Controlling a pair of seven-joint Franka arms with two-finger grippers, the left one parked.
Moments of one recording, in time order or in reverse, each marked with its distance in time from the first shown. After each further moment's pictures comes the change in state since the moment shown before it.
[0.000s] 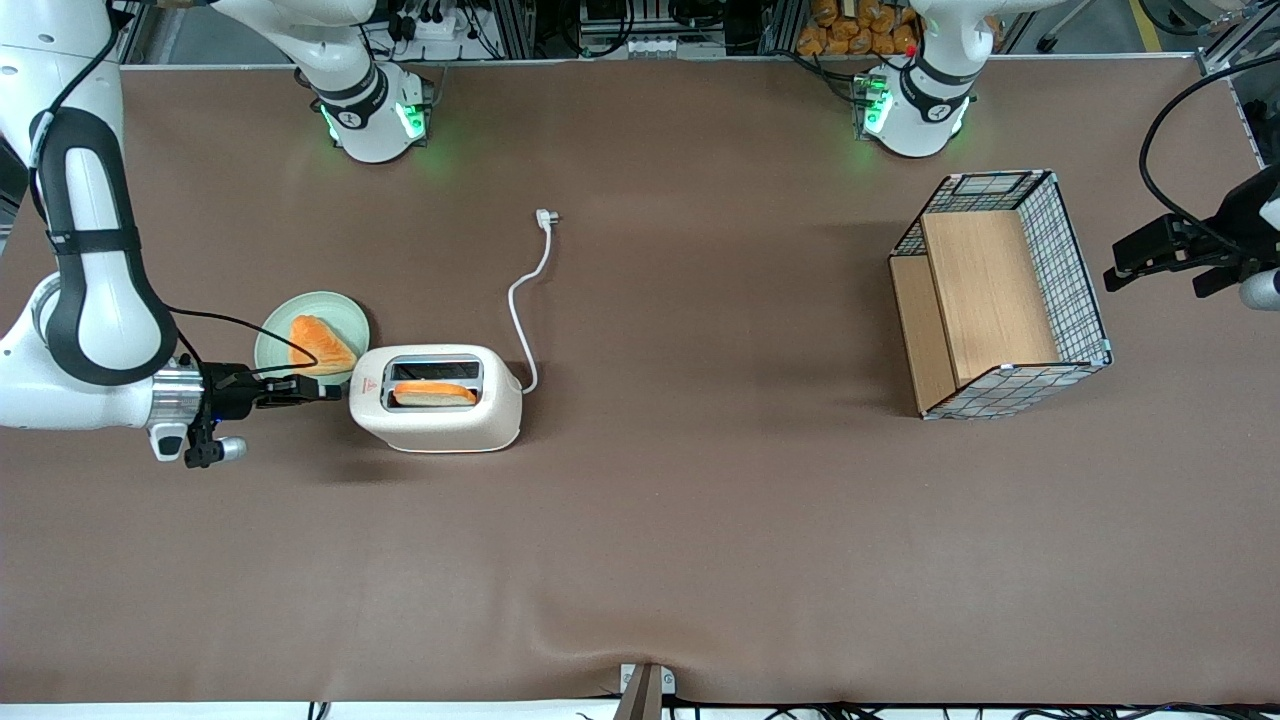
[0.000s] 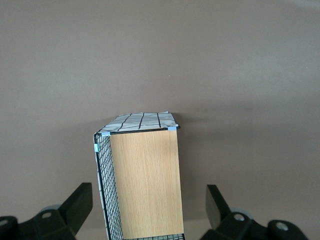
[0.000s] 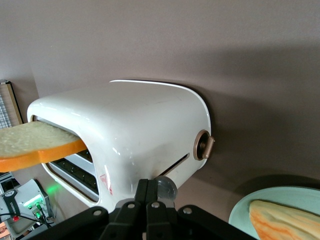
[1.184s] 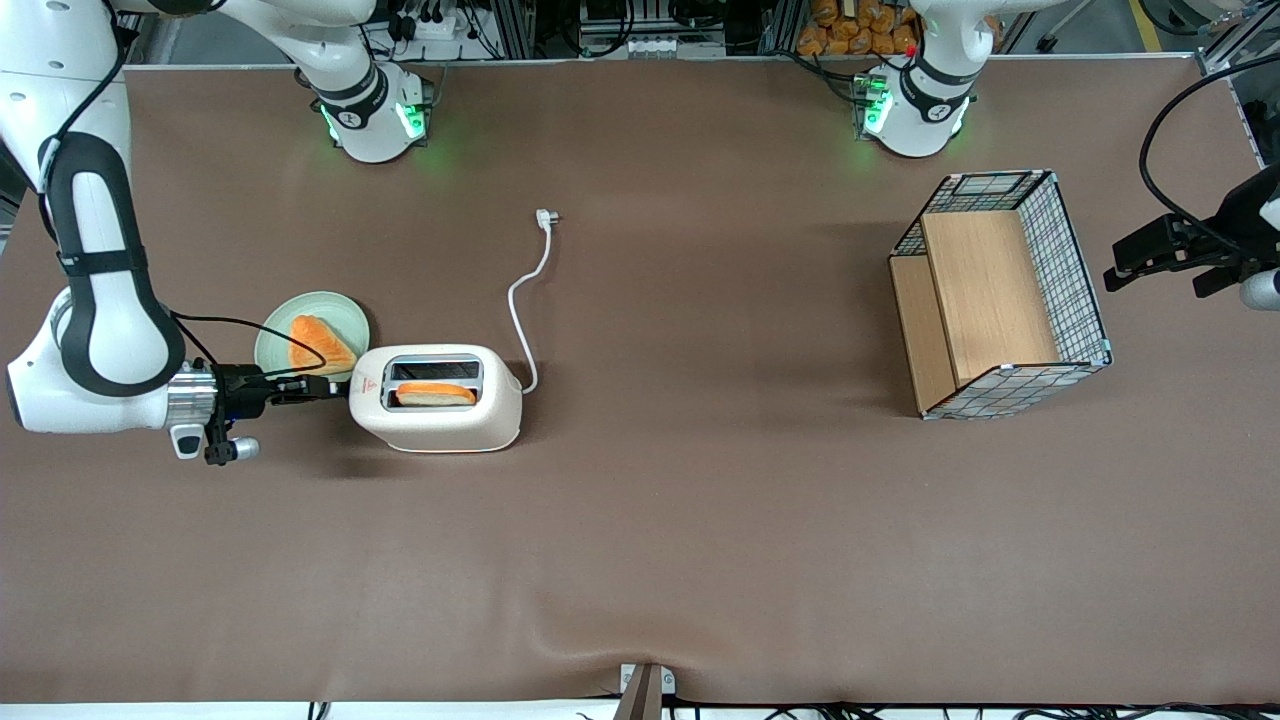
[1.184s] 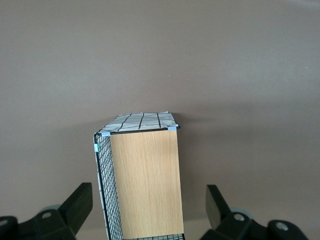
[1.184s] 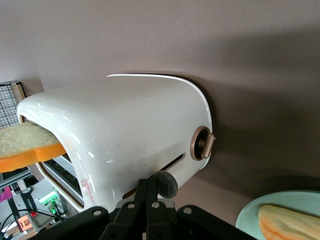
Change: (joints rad) arm -0.010 0.048 -0.009 -0.017 0.068 -0.013 -0.027
